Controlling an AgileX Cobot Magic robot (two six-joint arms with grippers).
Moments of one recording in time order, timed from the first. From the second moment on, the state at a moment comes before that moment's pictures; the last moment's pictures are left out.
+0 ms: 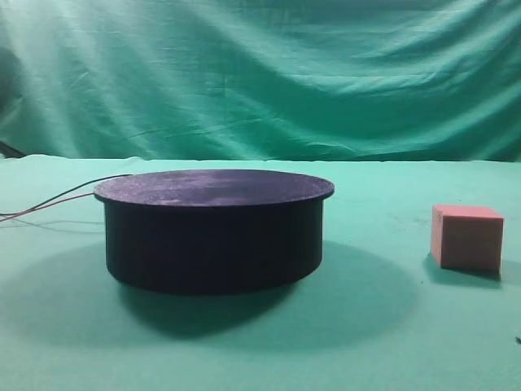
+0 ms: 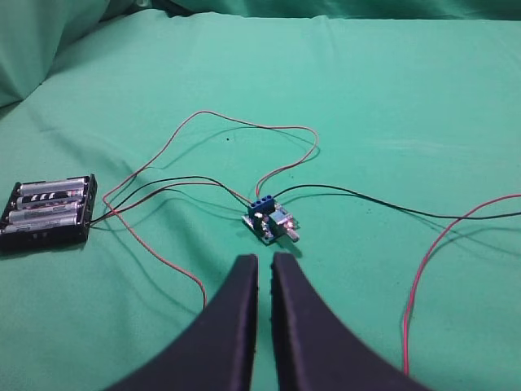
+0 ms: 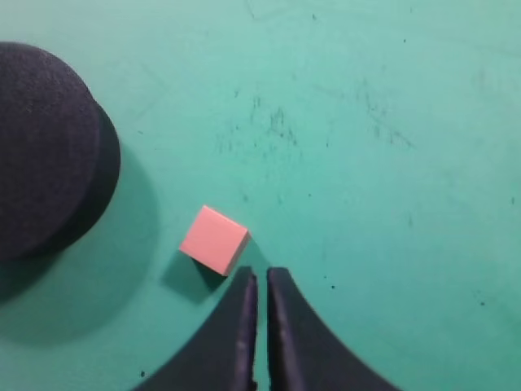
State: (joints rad) left arm 0.03 -0.02 0.03 0.09 0.36 -0.08; right arm 0.69 0.88 -0.65 -0.18 0.77 0.38
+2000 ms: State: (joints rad) left arm 0.03 -0.02 0.03 0.09 0.36 -0.08; right arm 0.08 -0.01 0.03 -0.09 0.37 0.14
